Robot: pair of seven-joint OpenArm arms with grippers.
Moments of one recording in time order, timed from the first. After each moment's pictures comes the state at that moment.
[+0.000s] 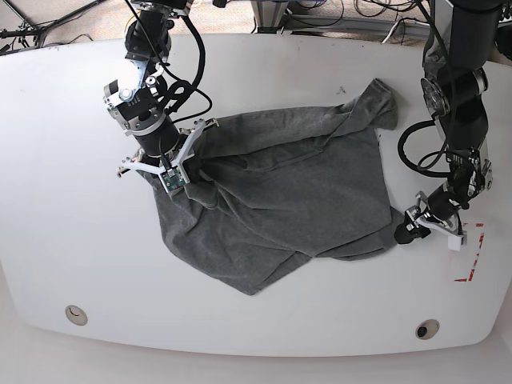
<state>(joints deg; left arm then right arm) -33.8 -20.0 -26.2 26.4 -30.7 -40.2 33.2 -8.8 -6.6 13.4 113.6 -8.2 41.1 -42.5</state>
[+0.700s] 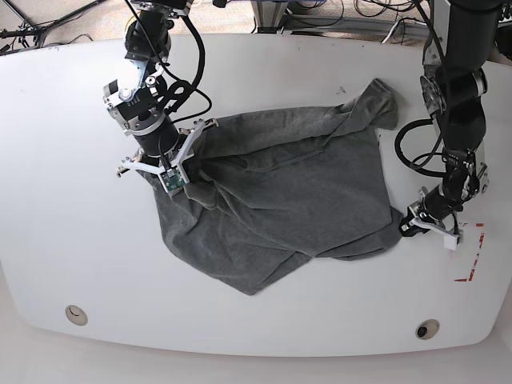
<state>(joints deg) -33.8 -19.7 -21.7 26.4 -30.3 -32.9 31.3 -8.8 -6.6 13.5 113.6 -8.2 41.1 -42.5</state>
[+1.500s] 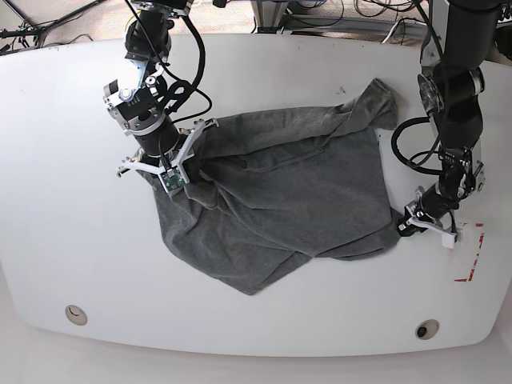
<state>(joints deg) -33.3 -18.9 -21.6 26.3 -30.3 -32.8 29.5 -8.8 -6.6 13.5 113.6 -8.2 41.1 -42.5</state>
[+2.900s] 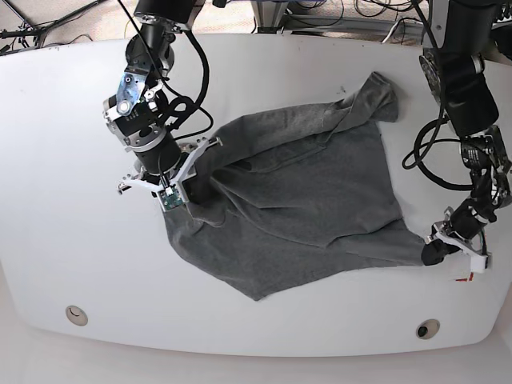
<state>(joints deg) -25.6 -20.7 -25.4 58.4 -39.1 -34.4 45.0 -3.6 -8.1 15.2 112.5 -5.5 41.2 -42.9</state>
